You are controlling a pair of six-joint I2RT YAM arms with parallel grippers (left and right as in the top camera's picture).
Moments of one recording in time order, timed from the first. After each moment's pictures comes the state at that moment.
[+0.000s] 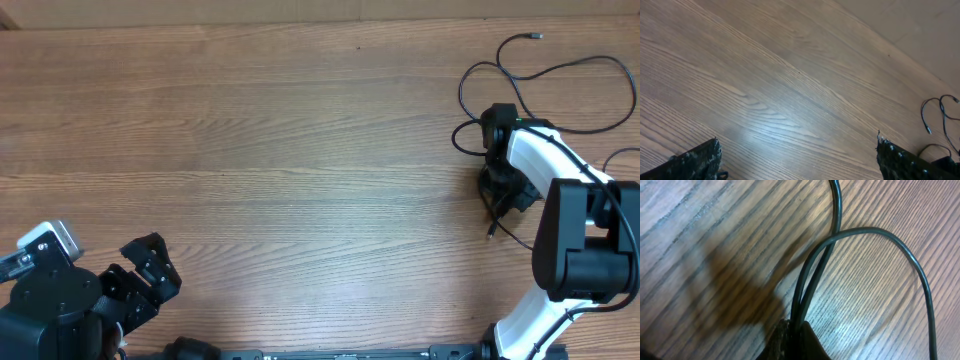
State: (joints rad) left arm -0.32 0.85 1.72 -1.69 -0.30 -0.84; right arm -0.06 1.93 1.20 -0.95 0.45 0.81
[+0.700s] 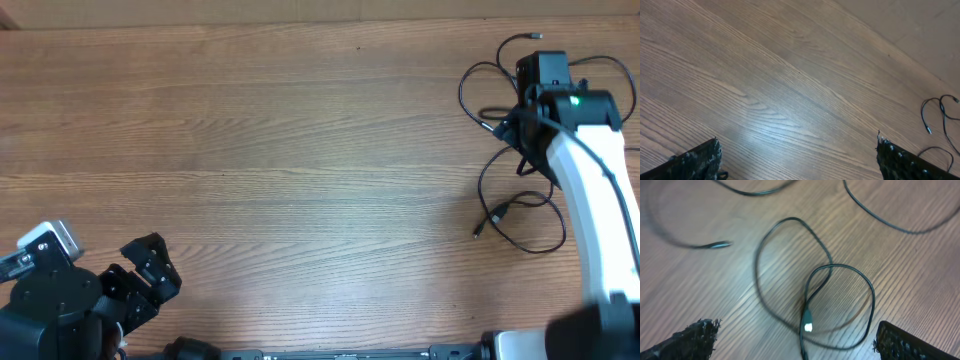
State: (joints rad) left arm -0.32 0.85 1.72 -1.69 -0.30 -0.84; right arm 0.01 1.56 1.49 -1.23 0.44 0.79
